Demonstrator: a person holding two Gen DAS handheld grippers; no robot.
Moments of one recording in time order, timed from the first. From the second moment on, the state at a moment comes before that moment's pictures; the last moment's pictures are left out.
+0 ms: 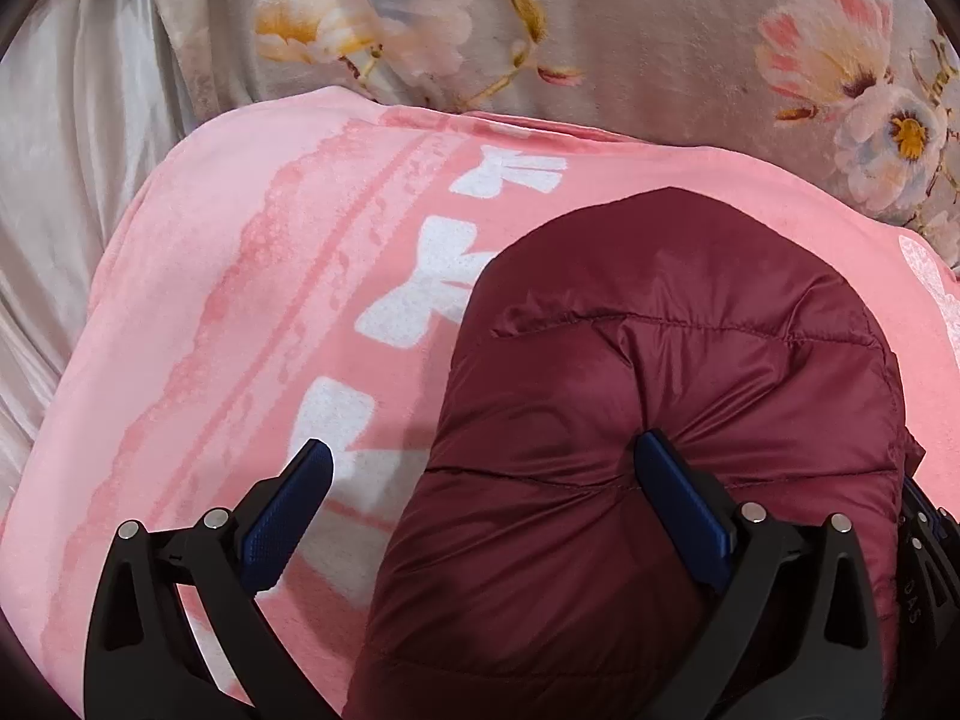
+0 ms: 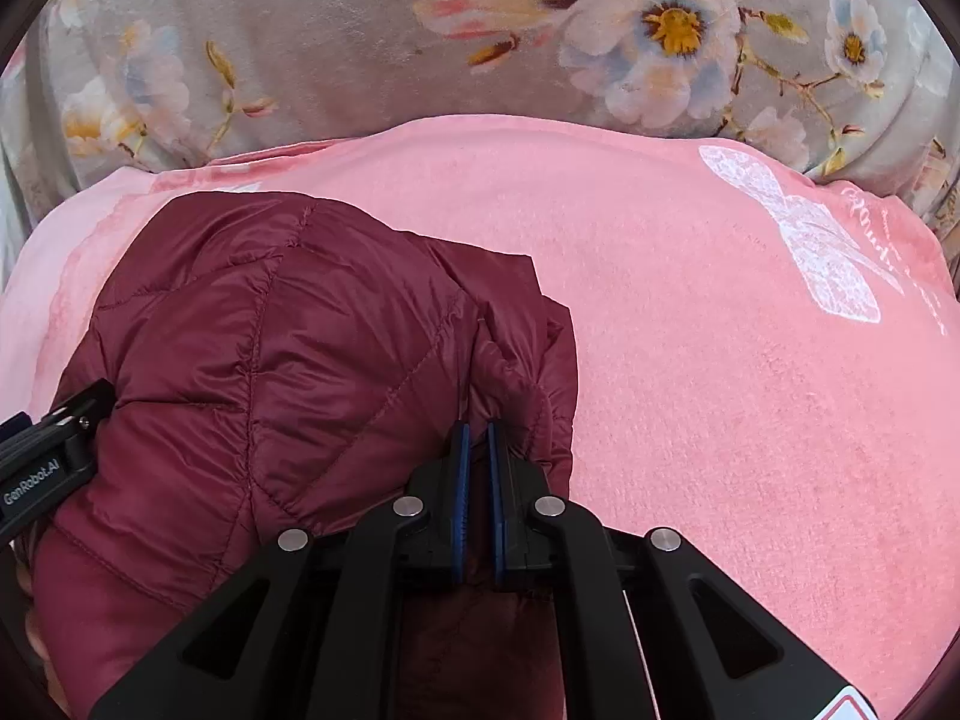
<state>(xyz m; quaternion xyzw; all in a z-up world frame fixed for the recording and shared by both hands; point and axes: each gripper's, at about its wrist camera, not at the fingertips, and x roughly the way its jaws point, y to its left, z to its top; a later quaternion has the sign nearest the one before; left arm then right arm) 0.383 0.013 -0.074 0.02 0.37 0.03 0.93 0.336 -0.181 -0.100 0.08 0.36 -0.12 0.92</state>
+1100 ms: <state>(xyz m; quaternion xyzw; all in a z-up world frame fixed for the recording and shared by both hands) 0.384 0.009 -0.081 0.03 0.35 0.03 0.93 0.336 -0.184 -0.101 0.09 0.36 -0.11 0.92</state>
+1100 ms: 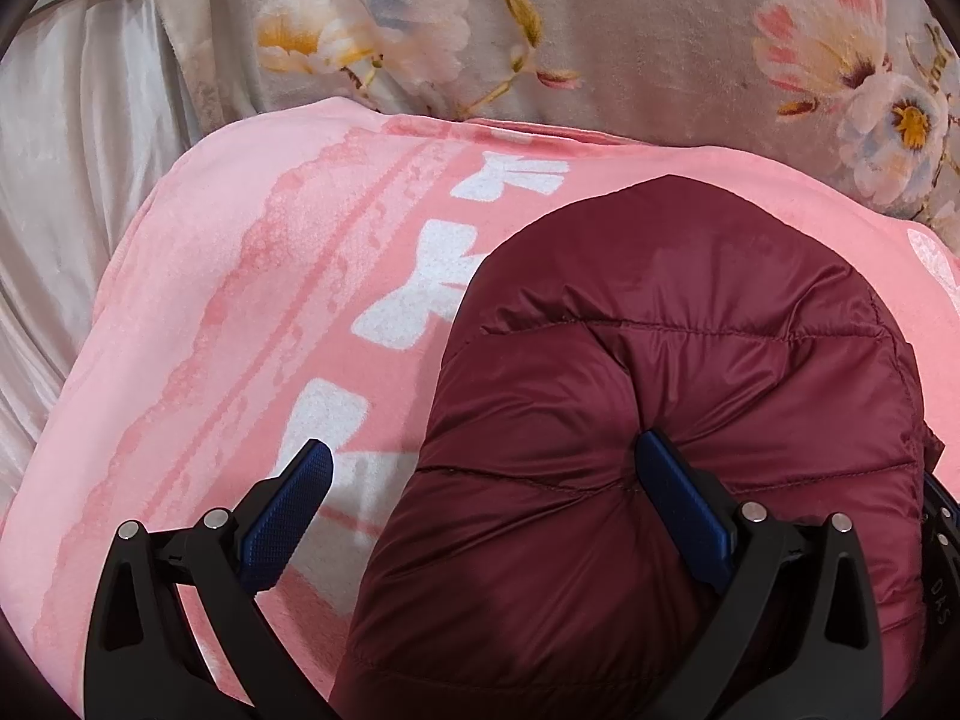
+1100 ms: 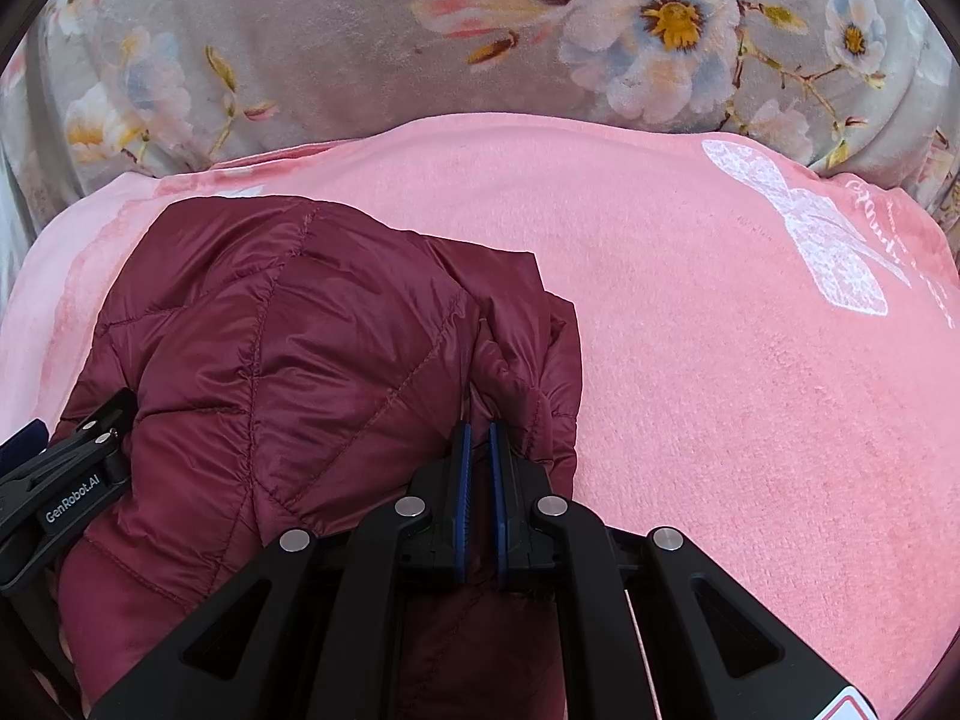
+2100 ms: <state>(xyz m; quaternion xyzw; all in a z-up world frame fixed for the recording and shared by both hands) 0.118 0.020 -0.106 0.08 0.37 0.01 0.93 0.061 -0.139 -0.097 0.03 0.34 -0.07 0.94</state>
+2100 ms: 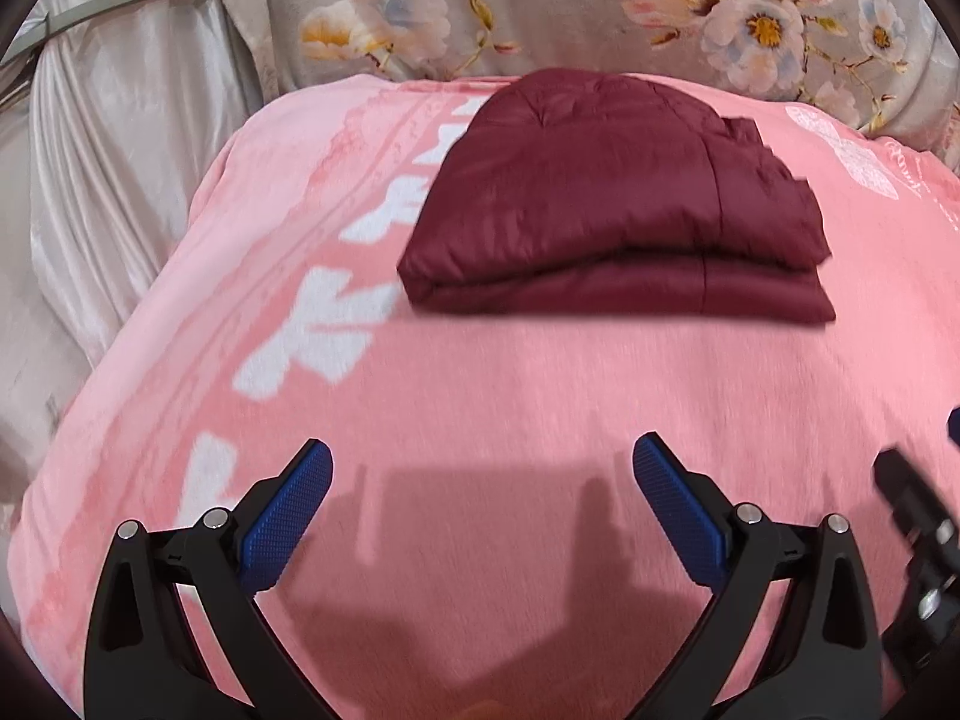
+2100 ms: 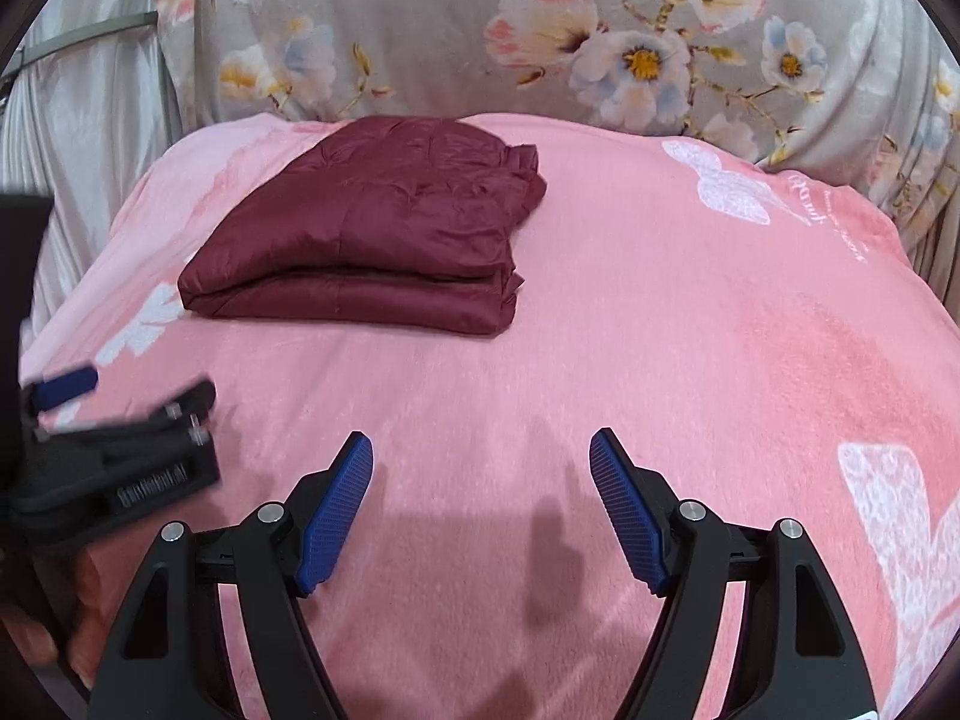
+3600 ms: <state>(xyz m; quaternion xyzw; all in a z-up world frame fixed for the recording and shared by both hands) 0.110 0.014 -0.110 0.10 0.35 0.02 0.93 0.063 -0.125 -0.105 -0.01 0.35 -0.08 0.93</state>
